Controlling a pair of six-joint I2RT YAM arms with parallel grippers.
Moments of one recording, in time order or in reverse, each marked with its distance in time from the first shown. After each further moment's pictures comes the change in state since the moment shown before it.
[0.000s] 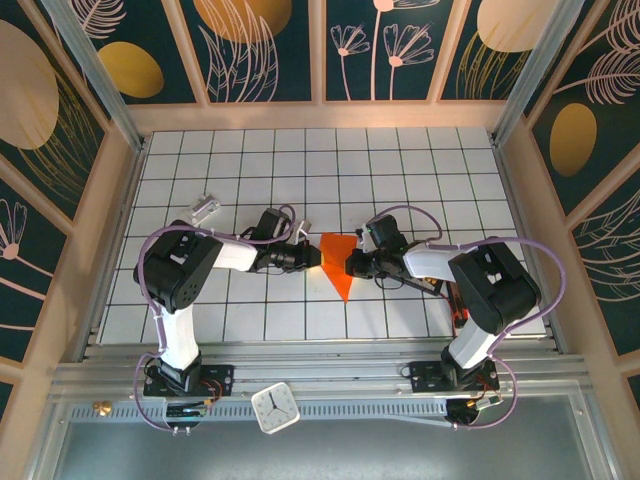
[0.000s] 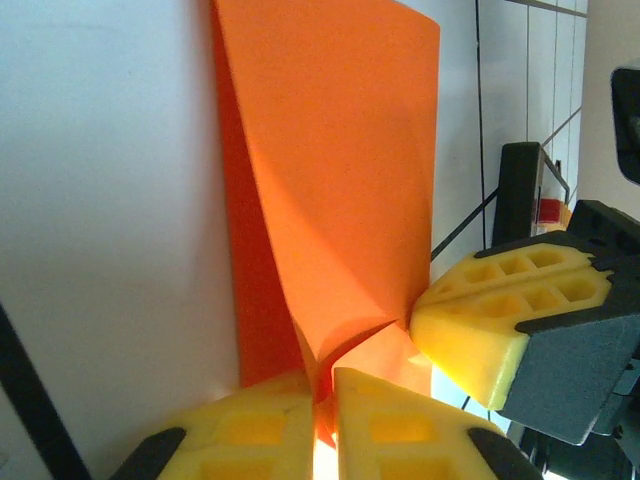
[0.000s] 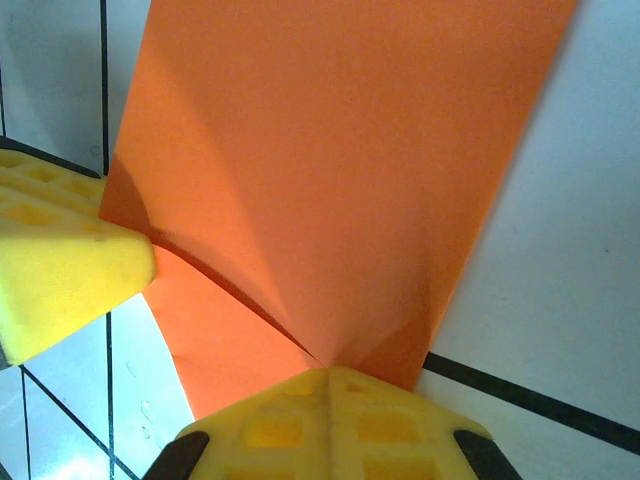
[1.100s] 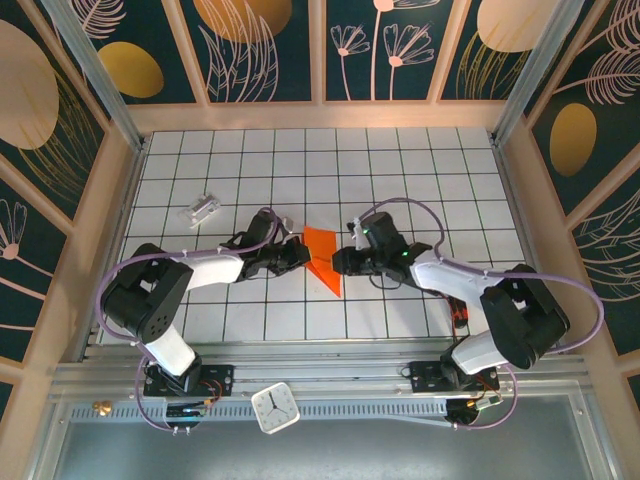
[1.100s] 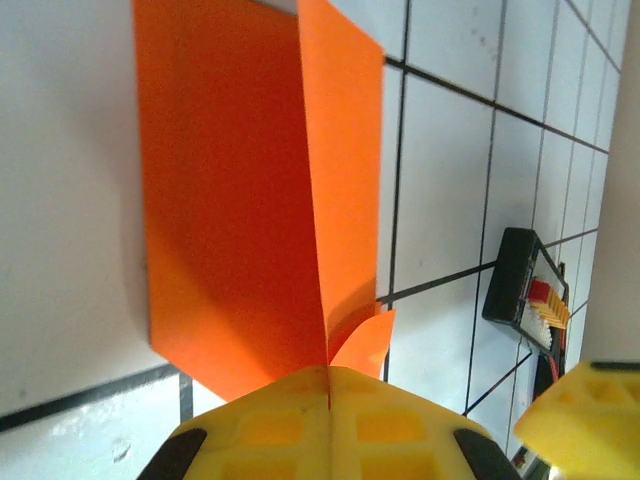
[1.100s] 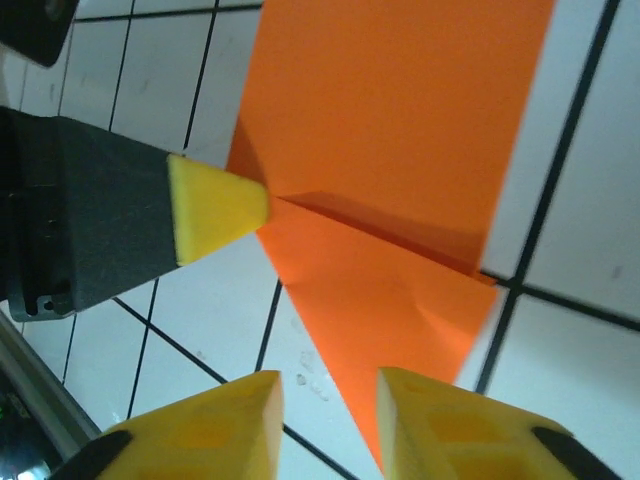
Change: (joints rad) left arm -0.035 -0.257 -0.110 -0.115 -0.266 -0.233; right arm 0.143 -0.224 0.018 -0.074 0.099 0.013
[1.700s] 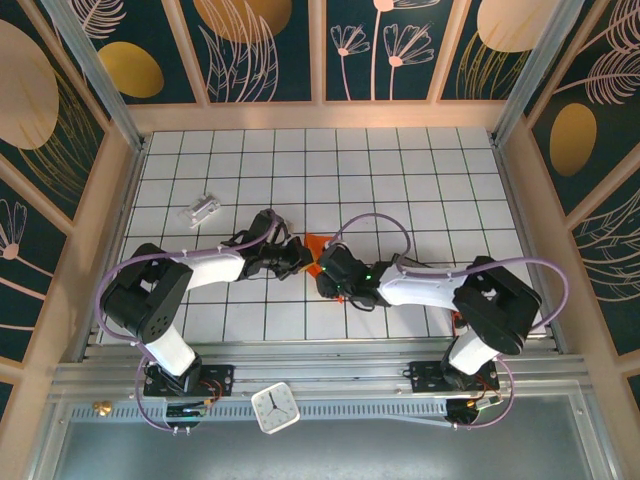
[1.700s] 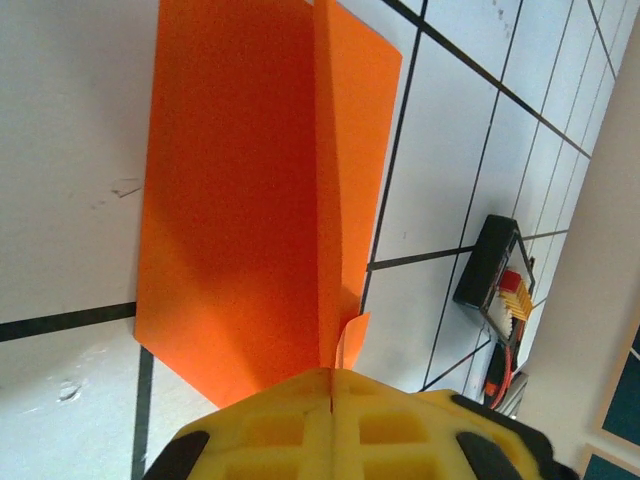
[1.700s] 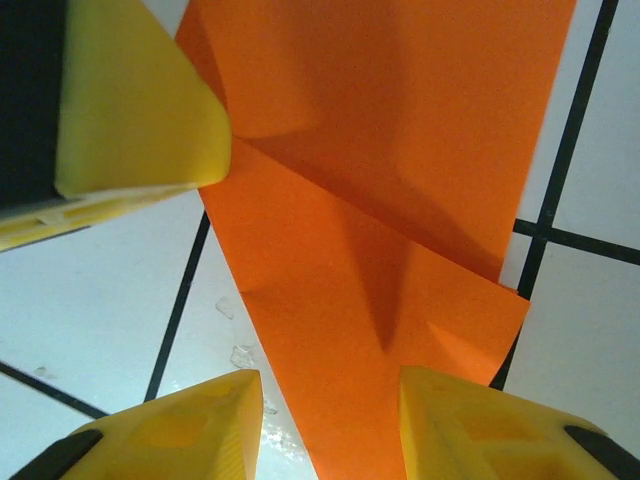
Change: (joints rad) left arm -0.004 0.000 0.028 -0.051 0.069 -0.129; right arm 0.309 0.149 0.058 -0.059 0.501 0.053
